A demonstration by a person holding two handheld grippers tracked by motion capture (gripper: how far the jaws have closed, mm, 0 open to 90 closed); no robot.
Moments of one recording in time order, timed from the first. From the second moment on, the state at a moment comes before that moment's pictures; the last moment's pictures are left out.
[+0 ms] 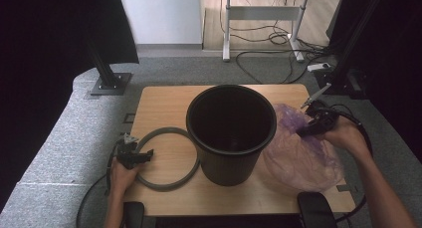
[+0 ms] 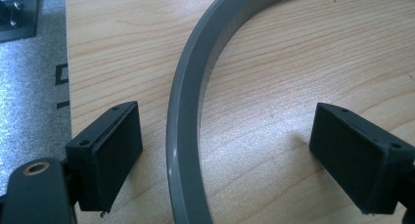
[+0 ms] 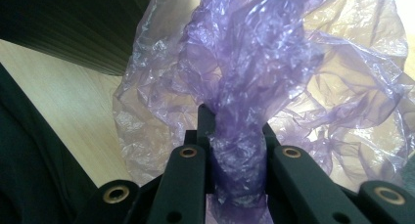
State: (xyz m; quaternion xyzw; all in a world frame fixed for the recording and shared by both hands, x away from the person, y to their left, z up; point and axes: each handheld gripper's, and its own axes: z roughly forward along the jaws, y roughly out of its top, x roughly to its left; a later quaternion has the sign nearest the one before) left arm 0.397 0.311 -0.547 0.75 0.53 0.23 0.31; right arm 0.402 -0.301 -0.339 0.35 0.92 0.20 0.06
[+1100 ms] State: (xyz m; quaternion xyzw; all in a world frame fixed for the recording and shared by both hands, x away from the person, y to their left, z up) left arm 0.397 0.311 -0.547 0.75 0.53 0.23 0.31; right arm 0.364 -0.319 -0.227 0.32 0.91 0.24 0.12
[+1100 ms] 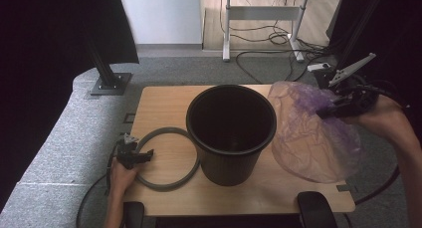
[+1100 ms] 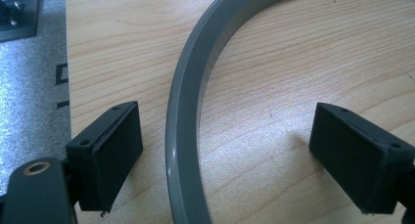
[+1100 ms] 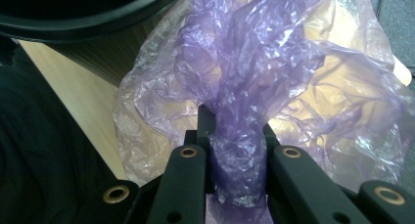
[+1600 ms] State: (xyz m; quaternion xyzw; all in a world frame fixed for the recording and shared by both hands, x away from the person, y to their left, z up) left arm 0.397 0.310 -0.547 0.75 0.53 0.23 0.31; right arm 0.343 -0.329 -0.179 0.31 0.91 0.25 0.13
